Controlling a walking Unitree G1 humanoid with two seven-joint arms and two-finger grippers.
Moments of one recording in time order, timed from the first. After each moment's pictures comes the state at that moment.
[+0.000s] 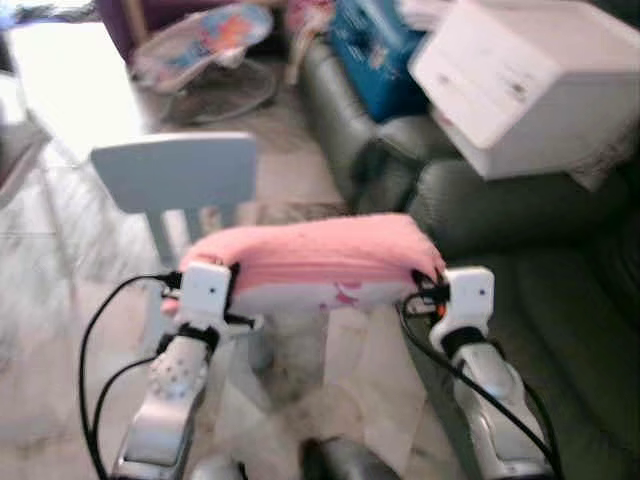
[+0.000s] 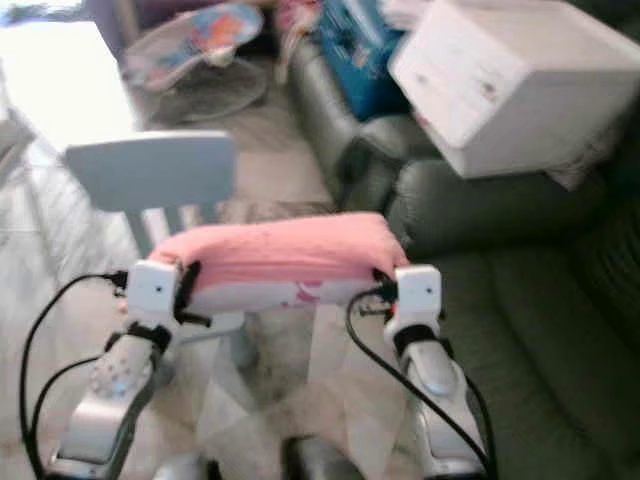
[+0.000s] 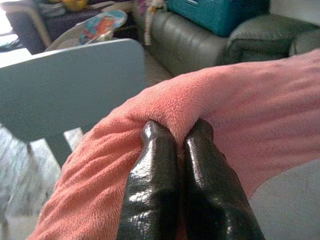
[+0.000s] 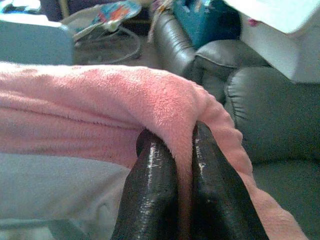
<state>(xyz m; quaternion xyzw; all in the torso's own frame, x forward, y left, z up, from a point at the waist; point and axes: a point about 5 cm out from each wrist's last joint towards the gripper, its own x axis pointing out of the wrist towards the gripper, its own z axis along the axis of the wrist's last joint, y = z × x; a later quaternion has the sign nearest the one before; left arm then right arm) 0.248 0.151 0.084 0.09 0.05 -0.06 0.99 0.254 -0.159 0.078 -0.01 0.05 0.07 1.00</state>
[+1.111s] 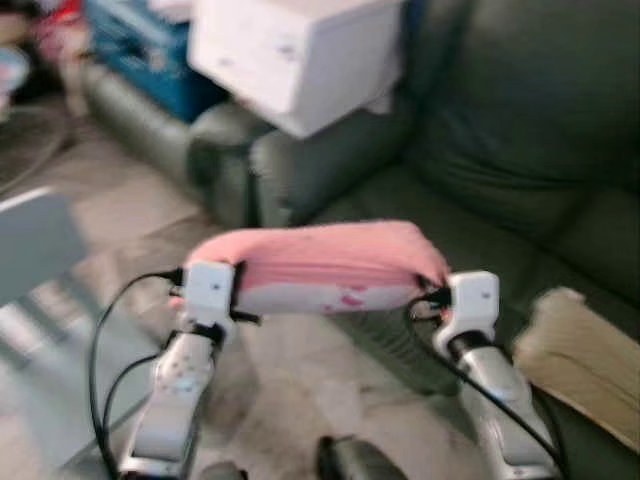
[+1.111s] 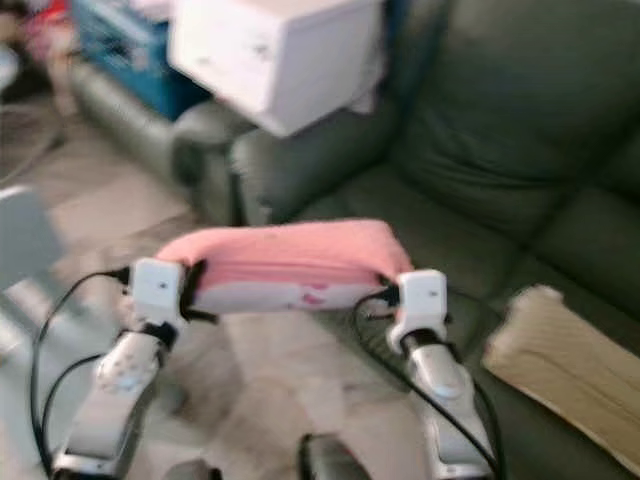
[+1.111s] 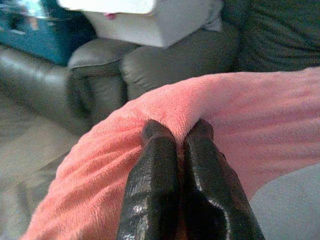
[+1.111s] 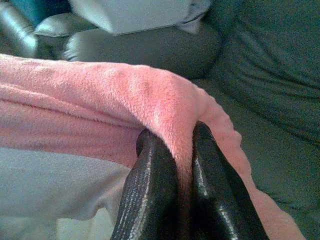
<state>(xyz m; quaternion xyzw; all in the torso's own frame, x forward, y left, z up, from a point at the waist) 0.252 0.142 0.084 0.06 0.05 -0.08 0.99 0.248 -0.169 0.071 -0.02 0.07 0.05 1.00</state>
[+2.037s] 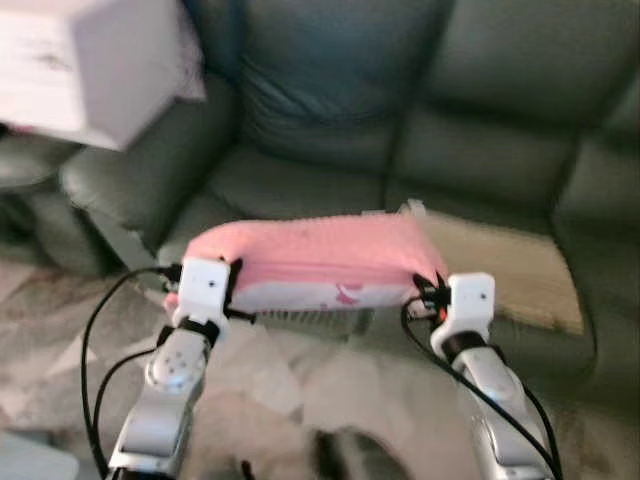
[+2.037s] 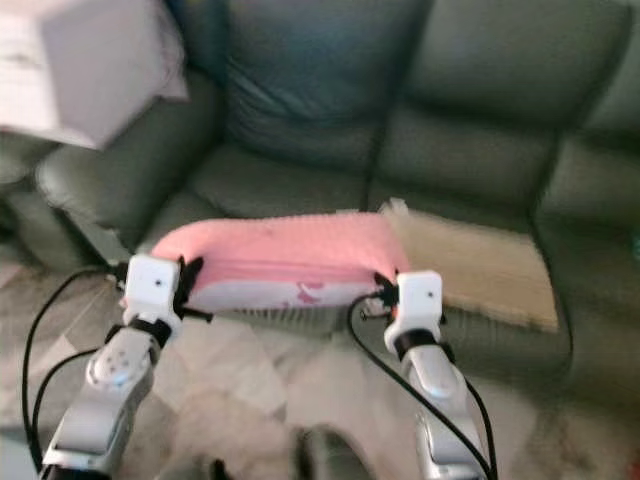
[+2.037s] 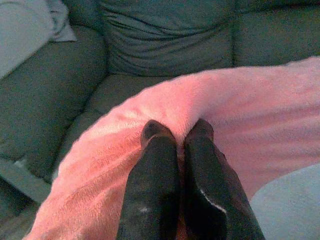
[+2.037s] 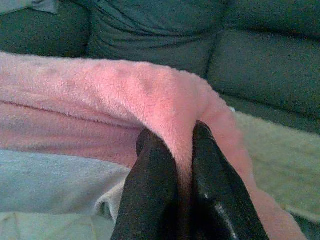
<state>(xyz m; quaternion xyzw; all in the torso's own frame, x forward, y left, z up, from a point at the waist) 0.254 0.152 0.086 0.07 0.05 -0.07 0.99 0.249 -0.160 0.073 -0.01 0.06 0.06 1.00</state>
